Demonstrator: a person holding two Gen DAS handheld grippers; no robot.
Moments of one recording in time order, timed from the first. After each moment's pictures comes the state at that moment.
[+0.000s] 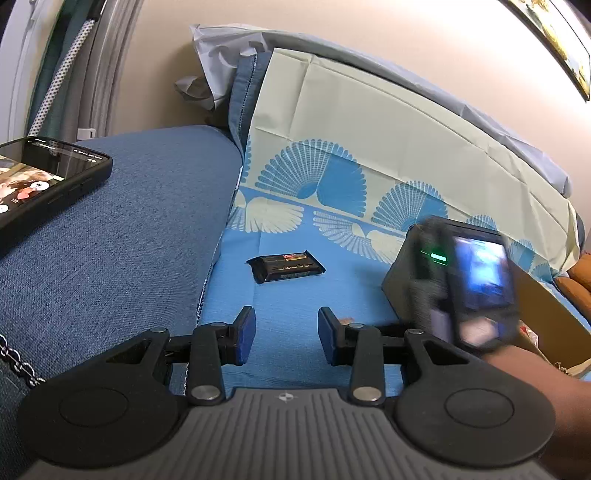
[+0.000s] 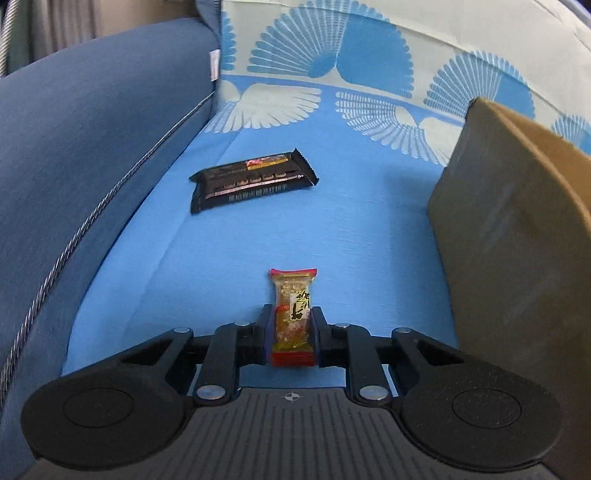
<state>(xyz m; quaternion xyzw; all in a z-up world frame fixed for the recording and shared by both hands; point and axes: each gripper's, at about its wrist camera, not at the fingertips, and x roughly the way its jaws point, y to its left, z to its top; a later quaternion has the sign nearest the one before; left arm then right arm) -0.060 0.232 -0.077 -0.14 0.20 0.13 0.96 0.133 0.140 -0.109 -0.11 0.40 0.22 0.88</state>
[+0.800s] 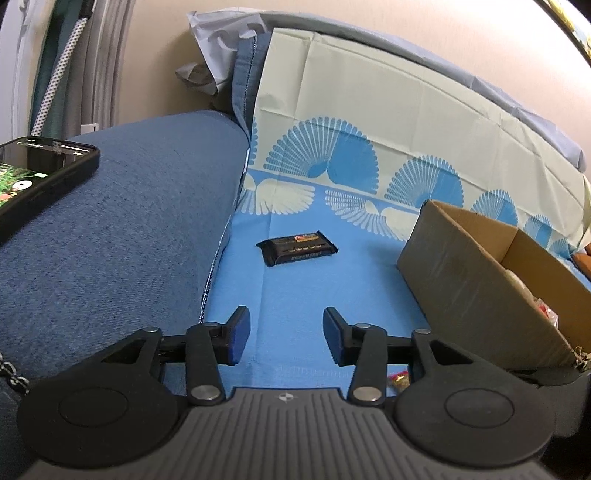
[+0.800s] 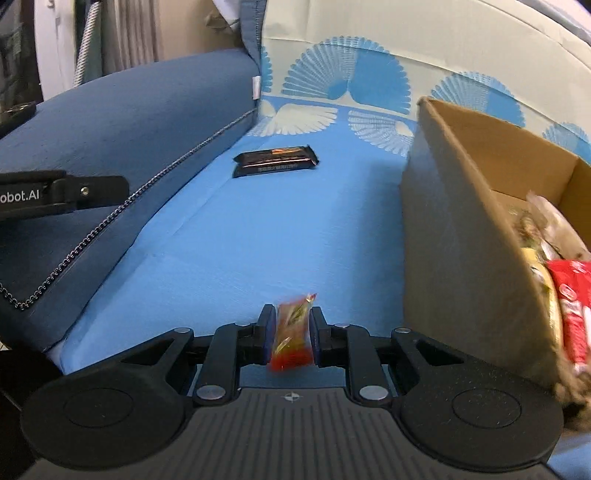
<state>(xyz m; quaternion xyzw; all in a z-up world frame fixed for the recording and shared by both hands) -0.044 0.223 -0.081 -0.11 0.24 0.15 0.95 0.043 0.045 -0.096 -0.10 0.35 0.30 0.88</state>
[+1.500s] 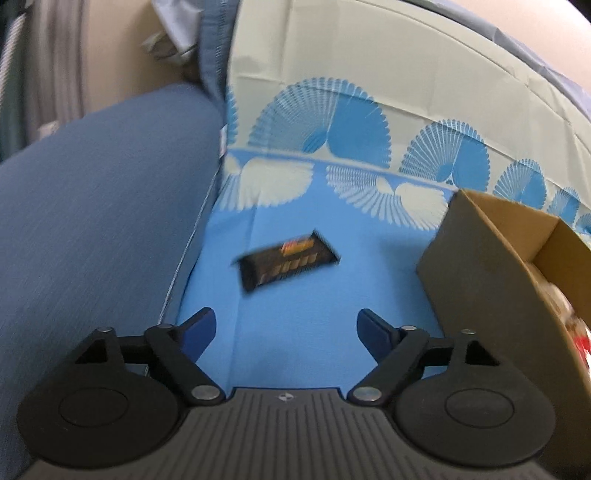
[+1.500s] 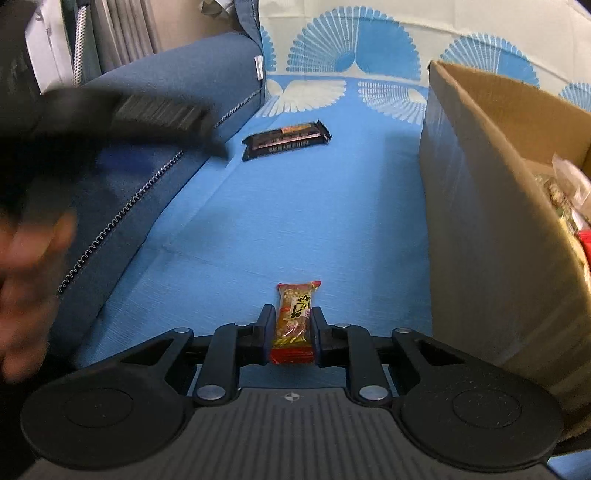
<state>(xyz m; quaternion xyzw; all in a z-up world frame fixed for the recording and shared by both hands) 0.094 0.237 -0.074 -0.08 0.32 0.16 0.93 0.058 0.046 -0.104 -0.05 0.41 0.32 0.85</state>
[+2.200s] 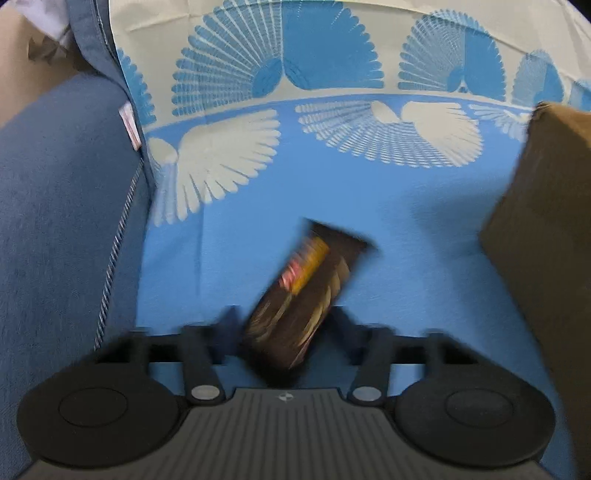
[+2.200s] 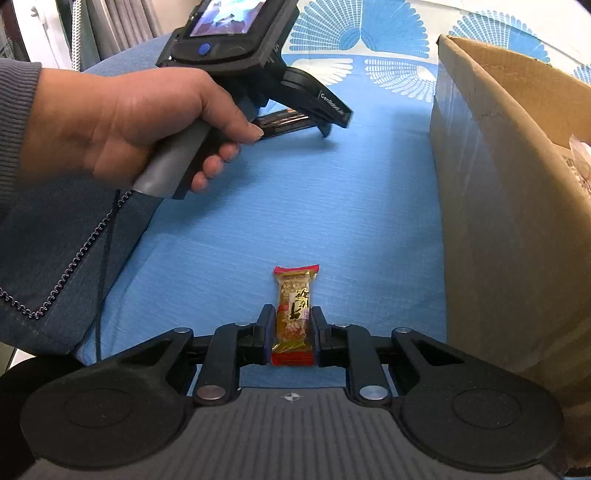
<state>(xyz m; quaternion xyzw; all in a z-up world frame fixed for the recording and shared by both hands) 0.228 0.257 -0.136 0.03 0.42 0.11 0.90 0.071 0.048 -0.110 -0.05 0.44 0.33 0.84</state>
